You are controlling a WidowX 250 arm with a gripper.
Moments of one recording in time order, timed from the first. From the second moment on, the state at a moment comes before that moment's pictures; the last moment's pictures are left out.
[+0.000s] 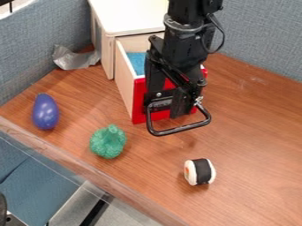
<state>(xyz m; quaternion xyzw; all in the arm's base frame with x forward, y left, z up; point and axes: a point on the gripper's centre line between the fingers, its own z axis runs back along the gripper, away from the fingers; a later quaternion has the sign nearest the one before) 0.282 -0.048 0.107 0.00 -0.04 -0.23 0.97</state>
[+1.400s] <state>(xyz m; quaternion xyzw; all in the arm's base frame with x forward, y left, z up) 0.280 -0.096 0.056 0.04 -0.02 -0.35 0.93</state>
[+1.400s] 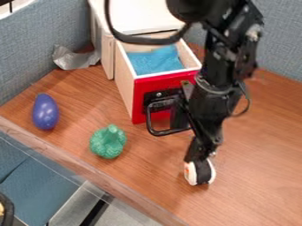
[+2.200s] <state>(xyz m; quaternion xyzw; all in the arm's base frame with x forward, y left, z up) 0.288 -0.107 0.040 0.04 -0.02 -0.36 0.93</state>
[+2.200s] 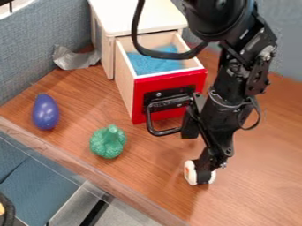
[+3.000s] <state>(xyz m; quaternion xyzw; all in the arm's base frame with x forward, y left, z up) 0.294 -0.099 0.033 0.04 -0.02 -0.34 0.94</state>
